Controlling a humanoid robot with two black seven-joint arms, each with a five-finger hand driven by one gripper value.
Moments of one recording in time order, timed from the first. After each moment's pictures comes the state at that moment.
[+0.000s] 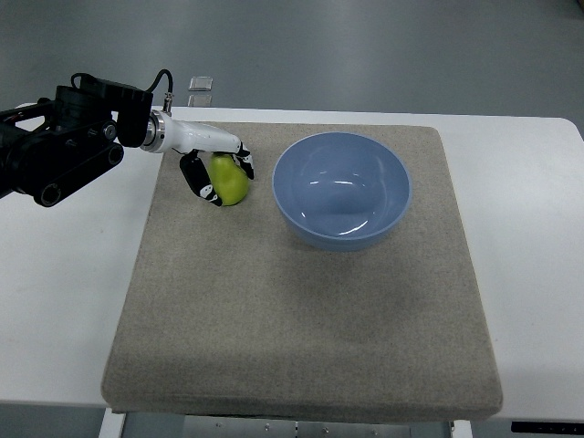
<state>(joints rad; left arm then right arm) -1.18 0.41 -0.23 -0.82 1.63 -0.44 -0.30 0.01 0.00 0.09 0.11 -0.04 0.12 0.10</state>
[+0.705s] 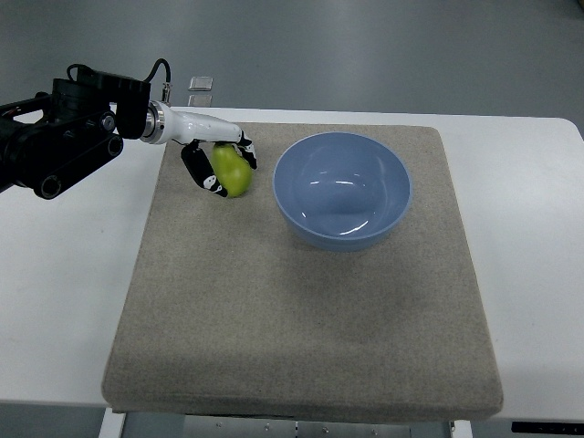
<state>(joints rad) -1.19 0.41 -0.25 -0.80 1.59 -0.44 -0.30 0.01 0.00 0.09 0.11 -0.04 0.12 0.10</state>
